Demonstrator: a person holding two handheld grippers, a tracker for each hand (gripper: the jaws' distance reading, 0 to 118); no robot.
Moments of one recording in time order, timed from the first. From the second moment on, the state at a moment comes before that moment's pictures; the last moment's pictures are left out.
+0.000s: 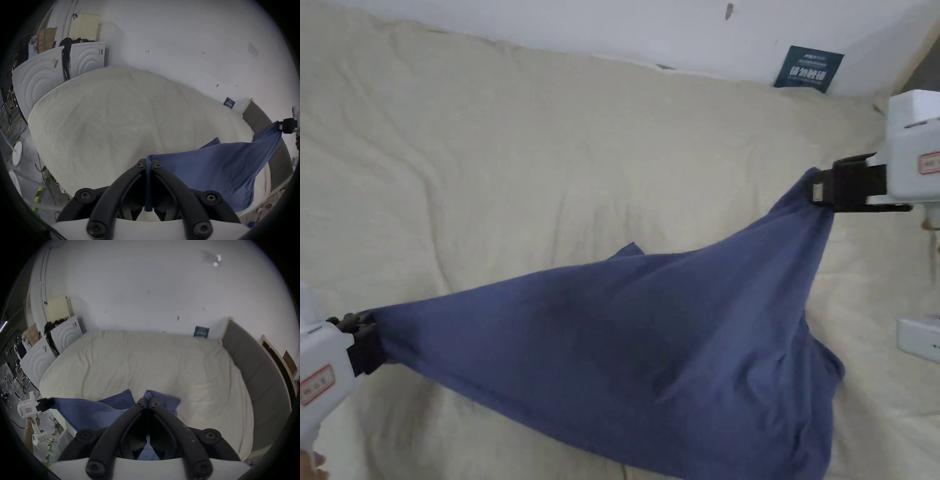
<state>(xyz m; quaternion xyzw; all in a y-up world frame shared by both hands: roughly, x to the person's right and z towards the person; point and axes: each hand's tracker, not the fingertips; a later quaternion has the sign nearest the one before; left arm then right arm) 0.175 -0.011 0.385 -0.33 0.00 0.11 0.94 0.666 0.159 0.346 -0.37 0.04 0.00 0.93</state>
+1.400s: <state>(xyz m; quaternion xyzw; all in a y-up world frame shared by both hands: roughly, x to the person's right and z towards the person) 0.242 0.389 0.061 -0.02 0.05 -0.06 1.00 0.689 0.439 0.172 -0.07 -0.23 -0.02 0.97</state>
